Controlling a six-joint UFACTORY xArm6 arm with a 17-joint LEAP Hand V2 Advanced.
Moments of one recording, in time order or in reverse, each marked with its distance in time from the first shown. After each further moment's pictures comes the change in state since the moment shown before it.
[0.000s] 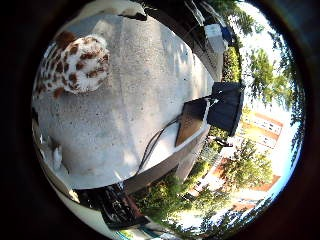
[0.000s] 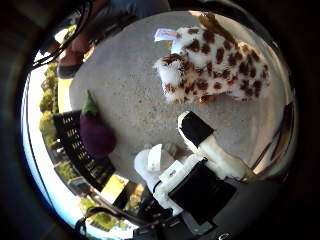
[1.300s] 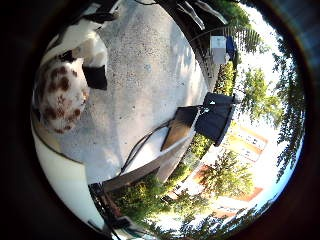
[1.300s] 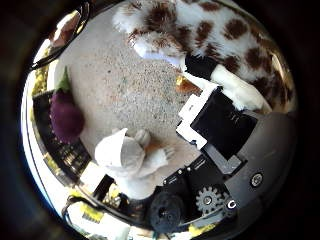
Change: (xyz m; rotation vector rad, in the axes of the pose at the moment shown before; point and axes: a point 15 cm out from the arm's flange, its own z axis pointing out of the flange) arm 0.037 0.013 0.005 -0.052 0.147 -0.111
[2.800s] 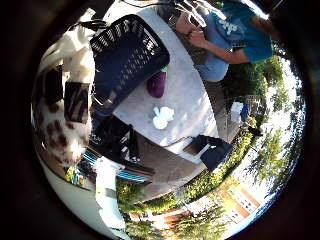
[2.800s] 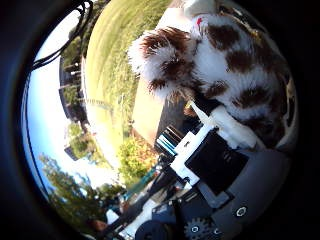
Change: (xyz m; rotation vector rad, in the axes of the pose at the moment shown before) arm -0.406 0.186 -0.361 0.072 -0.293 -0.660
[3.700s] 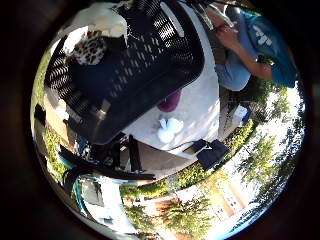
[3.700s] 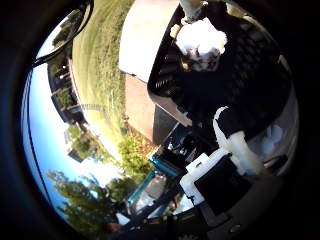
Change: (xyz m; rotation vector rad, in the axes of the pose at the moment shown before) arm 0.025 -0.031 0.056 -0.199 -0.014 0.024
